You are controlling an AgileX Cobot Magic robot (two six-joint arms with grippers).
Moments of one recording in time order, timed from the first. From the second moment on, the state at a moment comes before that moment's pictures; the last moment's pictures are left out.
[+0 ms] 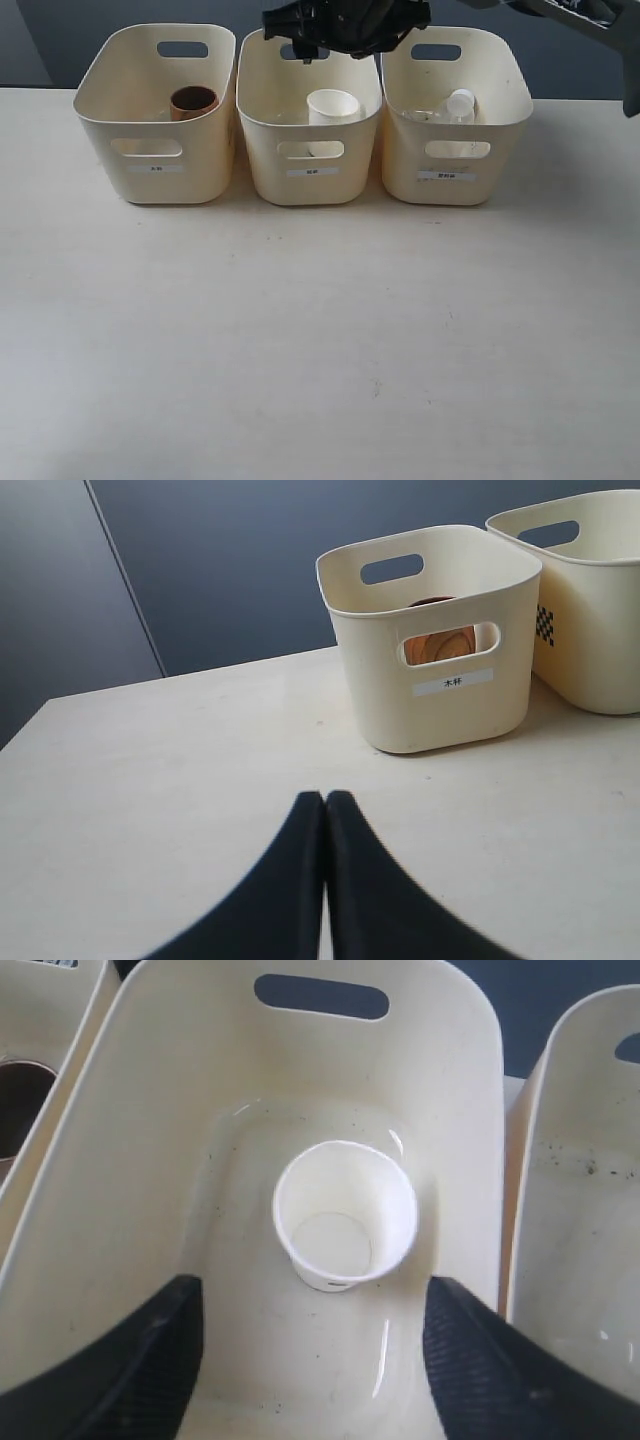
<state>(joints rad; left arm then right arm) -0.04 0.00 0.00 0.04 0.23 0.12 0.56 2.16 -2.02 -0.28 0.84 0.46</state>
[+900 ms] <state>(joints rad) -0.04 0.00 0.00 0.05 0.23 0.12 0.56 1.86 -1.99 -0.45 1.21 0.46</state>
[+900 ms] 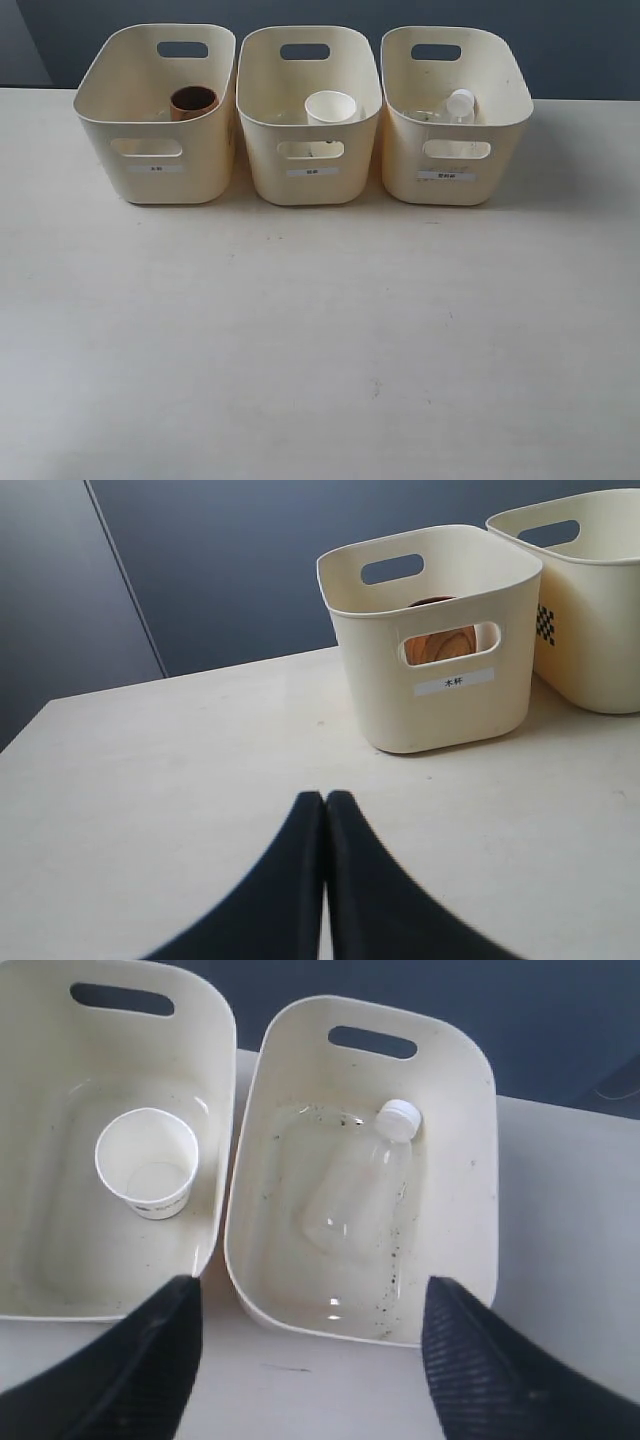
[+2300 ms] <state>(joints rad) -0.04 0.00 0.00 0.05 0.23 0.12 0.56 0.44 -0.41 -0.44 0.66 0.97</state>
